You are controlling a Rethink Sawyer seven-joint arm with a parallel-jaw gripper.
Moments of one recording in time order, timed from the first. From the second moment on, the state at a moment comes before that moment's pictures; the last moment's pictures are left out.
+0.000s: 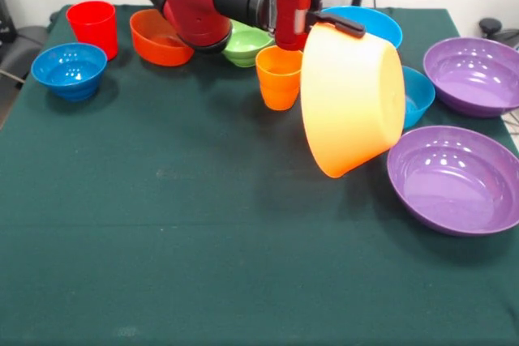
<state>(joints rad) -1.59 0.70 1.07 1.86 -0.55 0.43 1.54</state>
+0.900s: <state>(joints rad) -1.58 0.71 1.07 1.85 -0.54 0.51 1.54</state>
